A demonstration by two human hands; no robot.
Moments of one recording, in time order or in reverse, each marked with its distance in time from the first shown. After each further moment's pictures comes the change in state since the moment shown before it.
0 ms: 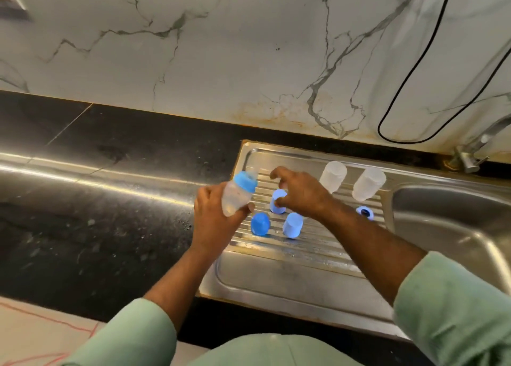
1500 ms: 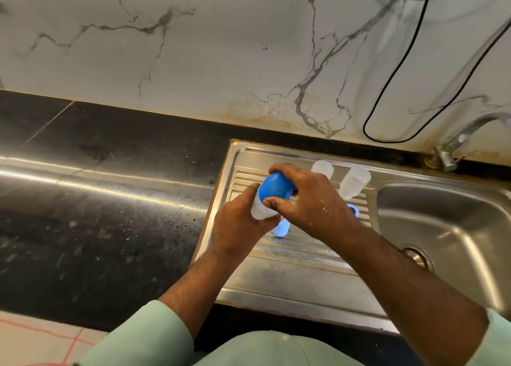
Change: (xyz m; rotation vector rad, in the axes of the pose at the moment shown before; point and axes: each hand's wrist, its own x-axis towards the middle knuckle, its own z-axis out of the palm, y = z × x) left_hand -0.020 0.066 0.011 -0.086 -0.087 0.229; right_hand -0.078 -0.036 -0.035 0.145 0.290 -0.145
